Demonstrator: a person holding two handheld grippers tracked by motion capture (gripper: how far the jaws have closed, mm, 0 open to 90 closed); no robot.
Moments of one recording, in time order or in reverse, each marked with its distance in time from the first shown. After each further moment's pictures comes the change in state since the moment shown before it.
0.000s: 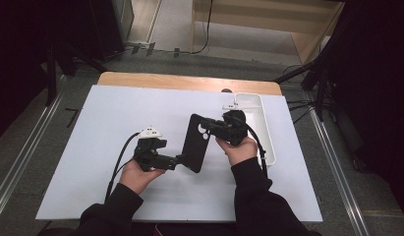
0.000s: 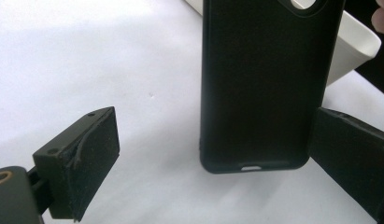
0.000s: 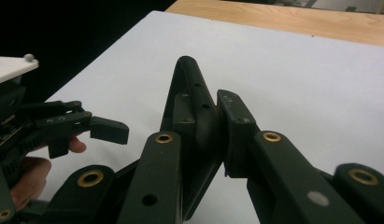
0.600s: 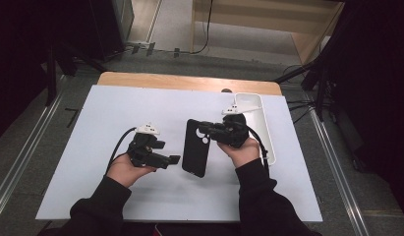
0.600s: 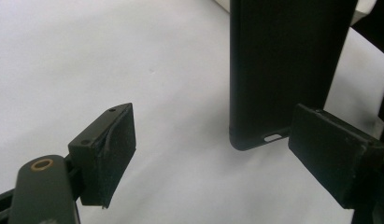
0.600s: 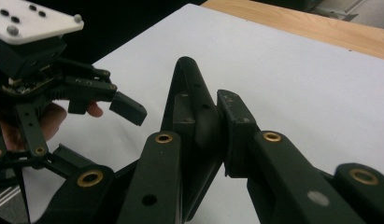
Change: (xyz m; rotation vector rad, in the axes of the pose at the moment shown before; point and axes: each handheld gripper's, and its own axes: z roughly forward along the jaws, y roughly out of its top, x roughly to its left) left arm 0.008 0.011 -0.015 0.128 -0.030 0.083; right arm 0.002 -0.003 -0.005 0.011 0.112 -0.143
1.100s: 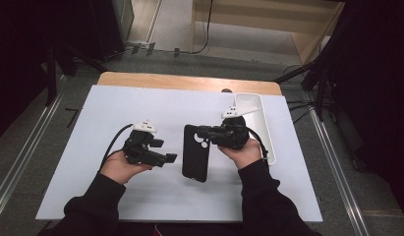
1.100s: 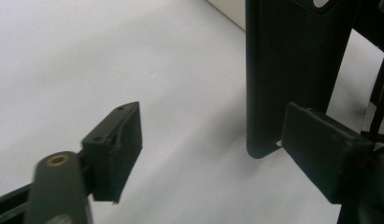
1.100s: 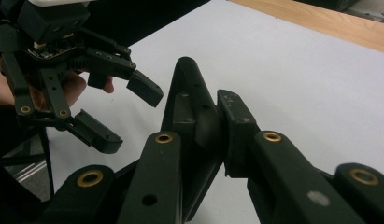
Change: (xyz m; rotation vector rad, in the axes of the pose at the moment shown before) left arm -0.001 0.007 -0.014 0.018 -0.011 0.053; right arm 0.002 -0.002 -0.004 0.021 0.096 -0.056
